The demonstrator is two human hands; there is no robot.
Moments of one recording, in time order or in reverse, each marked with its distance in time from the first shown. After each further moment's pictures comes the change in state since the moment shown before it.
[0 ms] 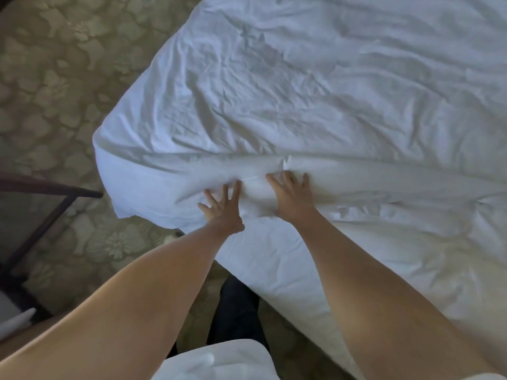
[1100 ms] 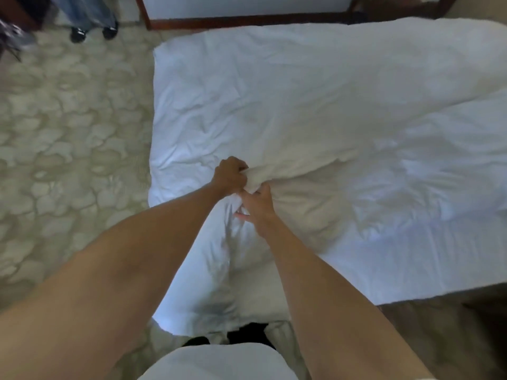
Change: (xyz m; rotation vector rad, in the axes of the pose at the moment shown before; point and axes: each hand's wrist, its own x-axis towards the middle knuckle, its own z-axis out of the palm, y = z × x) left_hand 0.037 -0.036 -0.388 -0.098 0.192 0.923; right_hand 0.086 -0.183 -0.274 2.193 0.786 0.777
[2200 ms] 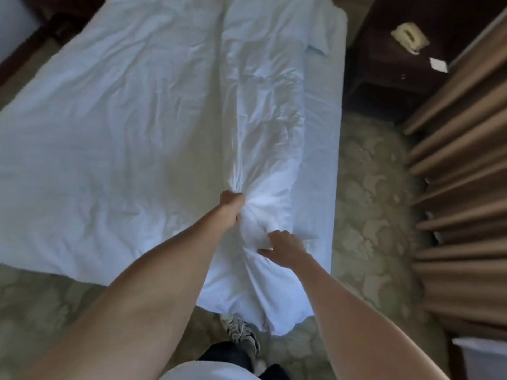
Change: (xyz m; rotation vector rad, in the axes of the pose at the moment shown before) left_hand 0.064 -0.081 -0.042 -0.080 -0.785 0.066; right_hand -0.035 0.078 0.201 -0.687 0.614 0.484
